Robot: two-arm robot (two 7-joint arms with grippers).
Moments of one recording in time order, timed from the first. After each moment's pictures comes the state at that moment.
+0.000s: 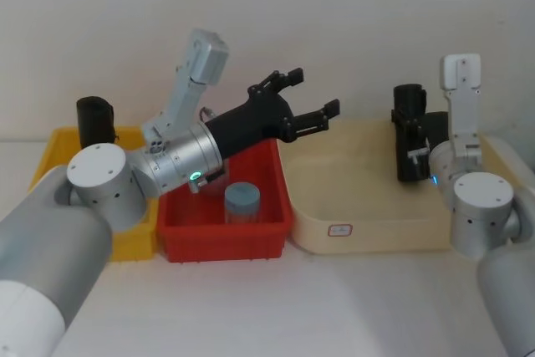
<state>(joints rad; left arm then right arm) -0.97 -0.11 0.49 -0.59 -0.46 -0.29 -0.92 0.62 0.16 -0.06 -1.05 -0.02 0.11 -0.13</state>
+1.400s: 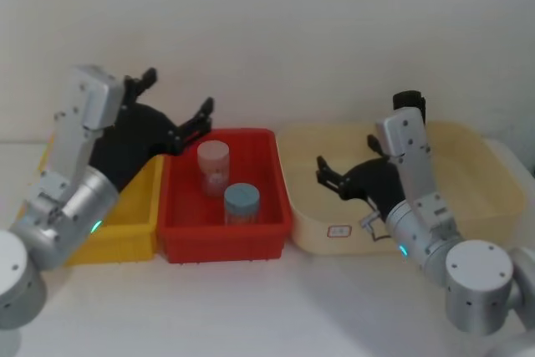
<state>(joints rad) -0.47 0.19 0.41 -1.47 -0.19 -0.10 -0.29 0.31 0.21 -0.18 -1.46 -0.02 0.14 0.15</state>
